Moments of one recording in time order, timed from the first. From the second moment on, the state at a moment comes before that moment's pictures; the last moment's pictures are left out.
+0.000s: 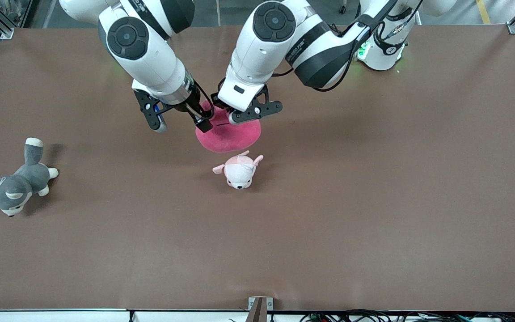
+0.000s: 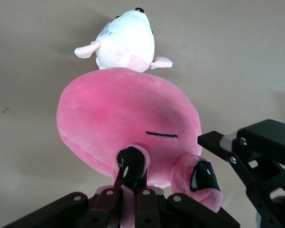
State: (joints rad) left arm -0.63 0.52 -0.29 -1.20 -0.17 1.87 -1.21; right arm 0.59 0.15 -0.01 -1.67 0.20 1.78 1.62
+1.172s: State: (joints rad) left arm -0.64 0.52 -0.30 -1.20 -0.17 1.87 -1.21; right arm 0.59 0.10 -0.02 -1.67 0.23 1.78 1.62
